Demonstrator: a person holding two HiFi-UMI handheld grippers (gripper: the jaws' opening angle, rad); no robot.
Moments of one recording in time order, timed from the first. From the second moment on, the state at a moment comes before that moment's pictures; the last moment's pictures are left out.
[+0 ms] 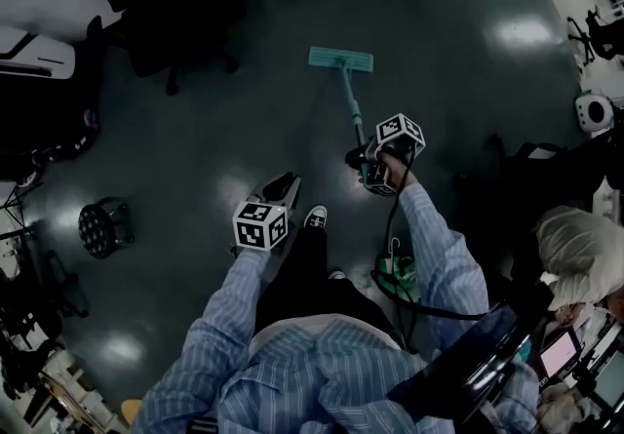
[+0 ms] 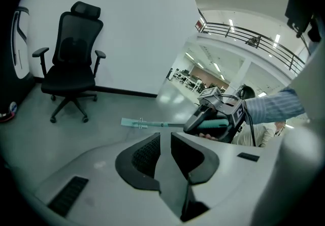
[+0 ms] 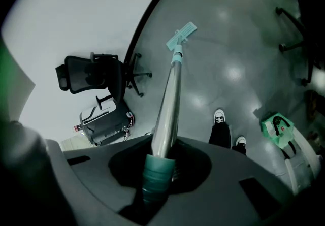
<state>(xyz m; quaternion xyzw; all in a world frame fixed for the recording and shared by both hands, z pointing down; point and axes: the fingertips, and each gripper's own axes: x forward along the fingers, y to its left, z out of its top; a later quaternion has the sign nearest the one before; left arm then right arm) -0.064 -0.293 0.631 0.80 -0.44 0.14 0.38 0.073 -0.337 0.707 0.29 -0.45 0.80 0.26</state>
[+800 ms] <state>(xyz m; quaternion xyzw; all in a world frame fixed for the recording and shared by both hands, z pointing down) -0.087 -0.289 0.660 0.77 -0.46 0.14 0.42 0.061 -0.486 0.751 0.31 -0.46 0.79 0.26</state>
